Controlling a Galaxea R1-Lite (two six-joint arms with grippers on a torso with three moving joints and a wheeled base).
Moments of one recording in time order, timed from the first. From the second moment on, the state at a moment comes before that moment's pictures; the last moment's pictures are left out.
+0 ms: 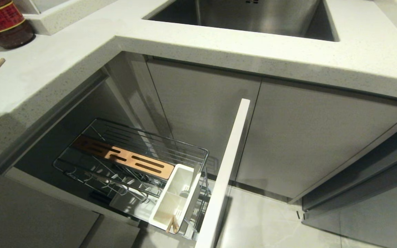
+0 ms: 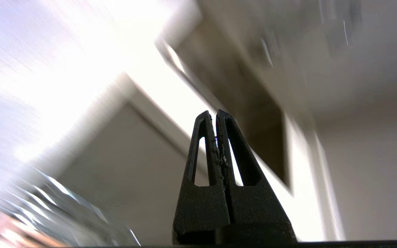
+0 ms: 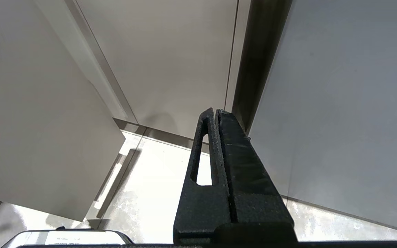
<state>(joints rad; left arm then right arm) -0.63 1.21 -1.61 0.22 0.38 -0.62 0.00 0.00 0.00 -0.08 0.00 0.02</state>
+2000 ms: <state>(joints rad) -1.06 1.71 -1.61 0.68 0.33 -0.74 0.00 0.00 0.00 -0.08 0.00 0.02</state>
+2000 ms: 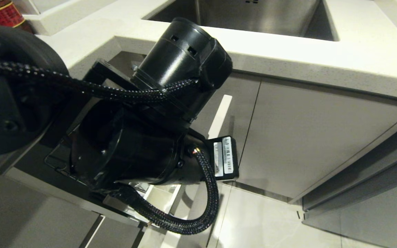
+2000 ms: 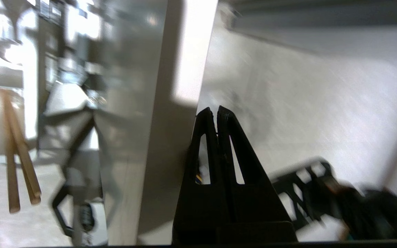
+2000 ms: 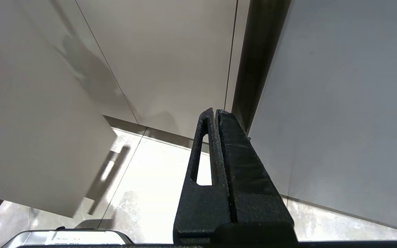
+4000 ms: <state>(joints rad) -0.58 1.59 -1.57 0.74 0.94 -0.47 0.00 0.00 0.00 -0.08 0.00 0.02</state>
